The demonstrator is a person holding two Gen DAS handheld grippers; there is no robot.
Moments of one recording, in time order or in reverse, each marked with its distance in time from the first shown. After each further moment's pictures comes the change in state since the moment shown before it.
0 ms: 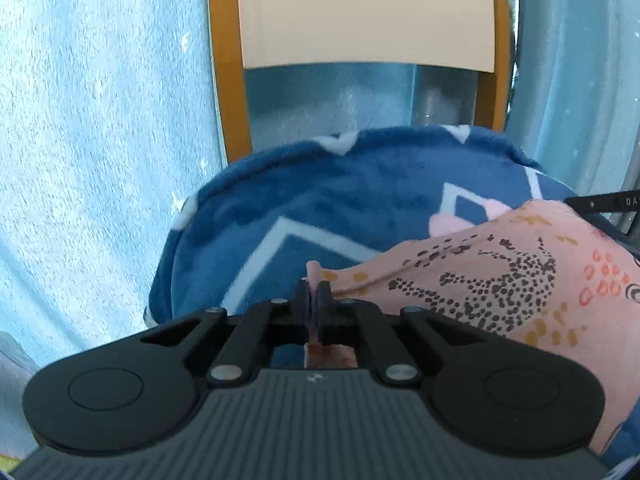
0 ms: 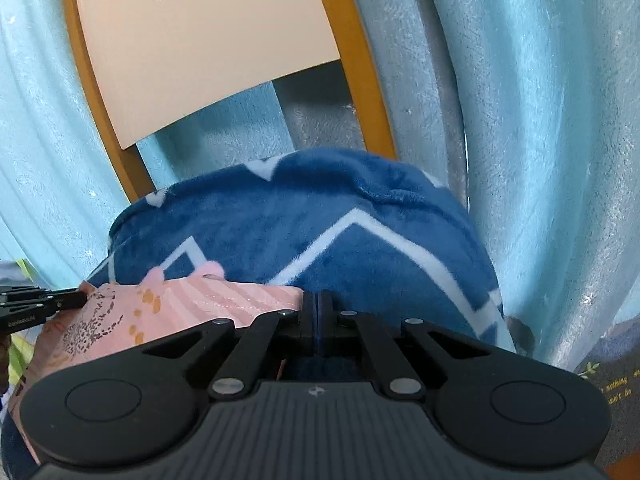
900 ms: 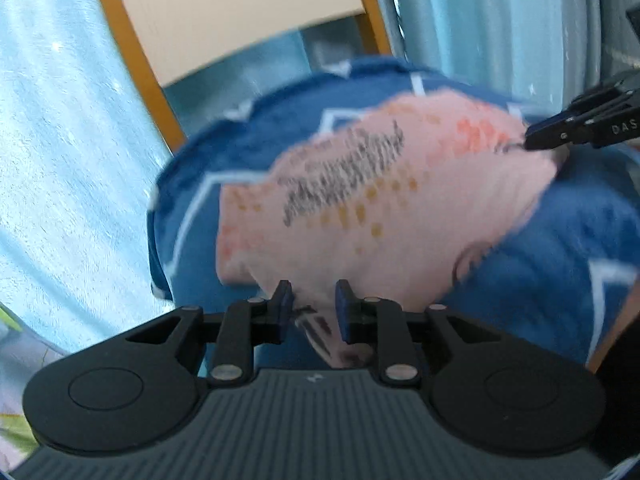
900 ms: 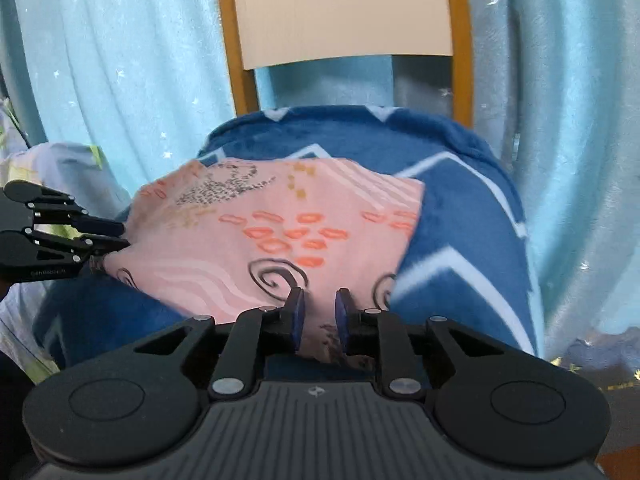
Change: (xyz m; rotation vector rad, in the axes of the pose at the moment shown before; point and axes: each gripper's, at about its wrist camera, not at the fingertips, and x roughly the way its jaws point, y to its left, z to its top) left arm -0.092 -0.087 -0.054 0.332 0.093 0.049; right arm -0.091 0.081 -0.077 -0.215 0.064 0.039
